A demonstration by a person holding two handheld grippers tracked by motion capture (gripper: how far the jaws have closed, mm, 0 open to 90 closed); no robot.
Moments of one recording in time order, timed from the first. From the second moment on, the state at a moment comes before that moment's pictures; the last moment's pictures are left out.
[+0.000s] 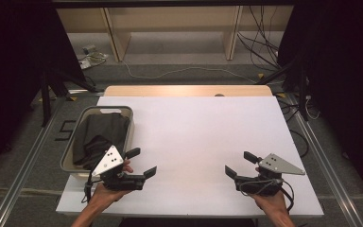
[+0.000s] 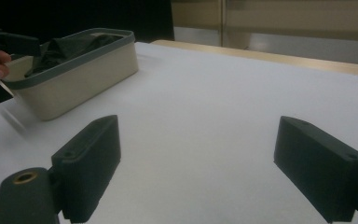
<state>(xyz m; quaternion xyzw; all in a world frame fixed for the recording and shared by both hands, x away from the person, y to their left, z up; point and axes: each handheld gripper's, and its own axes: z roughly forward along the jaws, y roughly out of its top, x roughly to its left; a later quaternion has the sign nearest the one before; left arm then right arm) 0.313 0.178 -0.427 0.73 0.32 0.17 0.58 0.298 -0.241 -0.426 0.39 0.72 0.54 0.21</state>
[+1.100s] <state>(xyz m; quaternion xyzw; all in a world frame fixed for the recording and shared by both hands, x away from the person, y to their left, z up) 0.314 0.181 -0.429 0.73 0.33 0.17 0.58 0.295 -0.244 -0.424 0.40 0.71 0.53 0.22</state>
